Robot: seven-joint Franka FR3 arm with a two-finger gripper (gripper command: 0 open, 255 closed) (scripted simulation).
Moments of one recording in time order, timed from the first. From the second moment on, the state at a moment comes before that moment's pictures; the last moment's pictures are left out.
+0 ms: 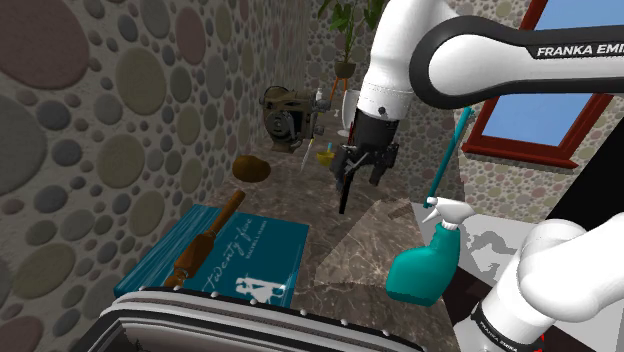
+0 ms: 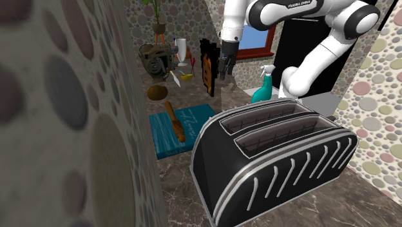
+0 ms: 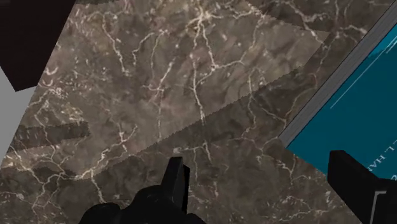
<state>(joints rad) 0.02 -0.56 0.38 -2.28 0.22 1.80 0.57</state>
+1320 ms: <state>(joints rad) 0.09 0.31 0.69 -1.59 -0.13 1.84 1.48</state>
